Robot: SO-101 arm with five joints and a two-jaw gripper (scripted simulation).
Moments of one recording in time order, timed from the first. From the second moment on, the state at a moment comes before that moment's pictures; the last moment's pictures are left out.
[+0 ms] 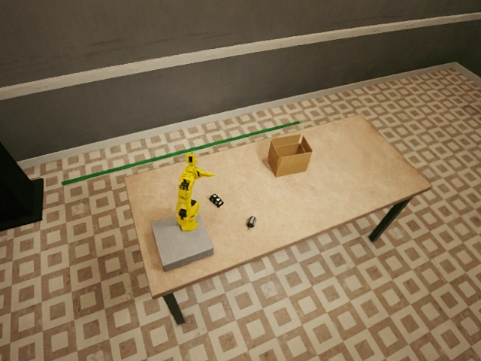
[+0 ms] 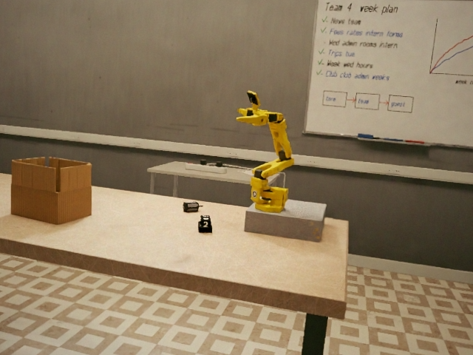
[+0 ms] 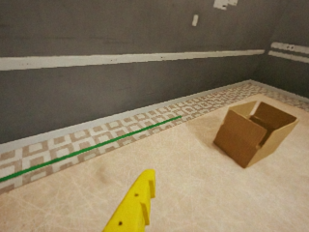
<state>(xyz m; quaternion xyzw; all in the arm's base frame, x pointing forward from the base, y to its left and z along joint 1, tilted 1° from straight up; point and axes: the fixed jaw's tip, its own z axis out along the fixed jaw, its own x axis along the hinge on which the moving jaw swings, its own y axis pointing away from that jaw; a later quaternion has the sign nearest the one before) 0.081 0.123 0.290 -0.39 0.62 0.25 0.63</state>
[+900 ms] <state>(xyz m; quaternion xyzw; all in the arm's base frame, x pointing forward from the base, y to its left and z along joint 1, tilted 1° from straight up) 0.081 0.123 0.290 -0.39 0.62 0.25 0.63</state>
